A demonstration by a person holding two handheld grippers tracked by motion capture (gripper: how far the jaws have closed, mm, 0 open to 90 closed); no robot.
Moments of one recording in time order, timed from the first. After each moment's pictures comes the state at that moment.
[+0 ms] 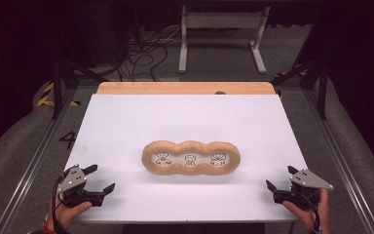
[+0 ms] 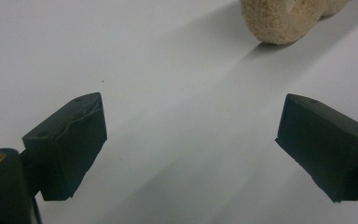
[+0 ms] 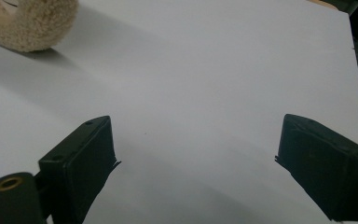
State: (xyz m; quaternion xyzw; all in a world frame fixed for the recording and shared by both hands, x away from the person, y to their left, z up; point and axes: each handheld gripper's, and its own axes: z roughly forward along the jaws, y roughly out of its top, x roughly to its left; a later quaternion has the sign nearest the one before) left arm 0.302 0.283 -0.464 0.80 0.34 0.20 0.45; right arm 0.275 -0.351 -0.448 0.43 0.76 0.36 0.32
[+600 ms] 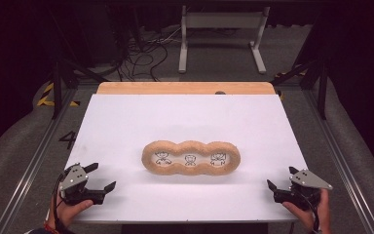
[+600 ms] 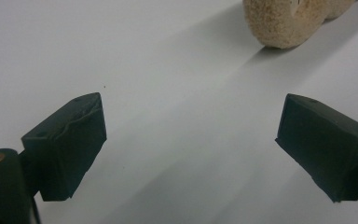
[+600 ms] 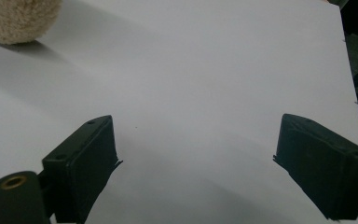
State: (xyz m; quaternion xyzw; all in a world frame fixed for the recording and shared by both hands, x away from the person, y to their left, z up) left arm 0.307 0.282 -0.463 0.80 0.34 0.20 0.45; right arm 0.276 -0.351 -0.451 0.44 0.76 0.34 0.32
